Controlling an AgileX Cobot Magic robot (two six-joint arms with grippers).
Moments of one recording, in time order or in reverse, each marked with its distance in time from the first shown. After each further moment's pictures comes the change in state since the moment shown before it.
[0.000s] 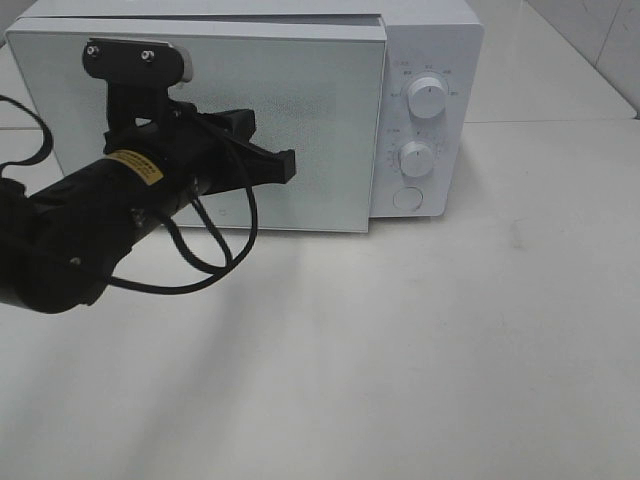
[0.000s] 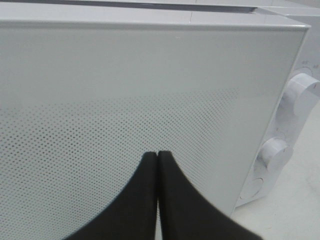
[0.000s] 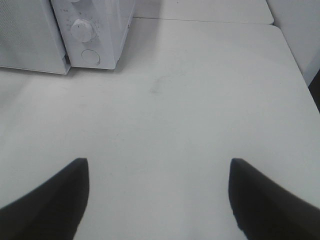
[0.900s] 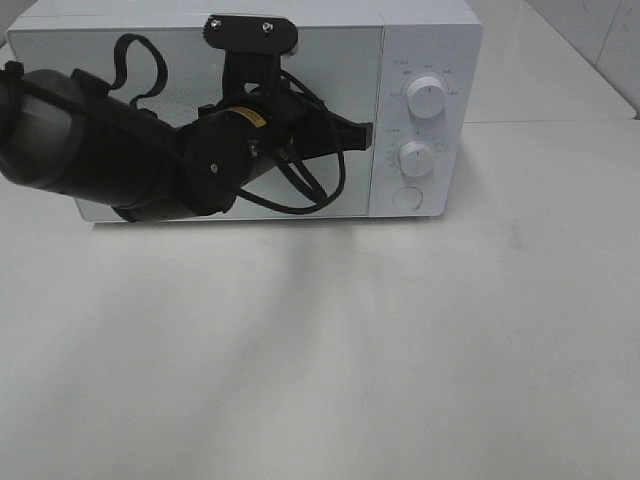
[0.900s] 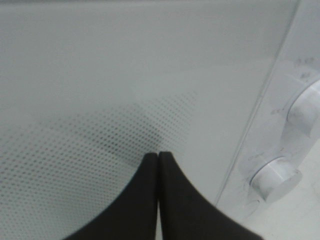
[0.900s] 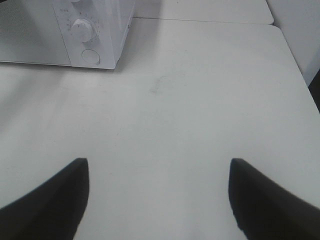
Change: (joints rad) left arm -0.012 0.220 -0.414 -0.180 0.291 0.203; right arm 0.000 0.000 0.000 0.000 0.000 0.000
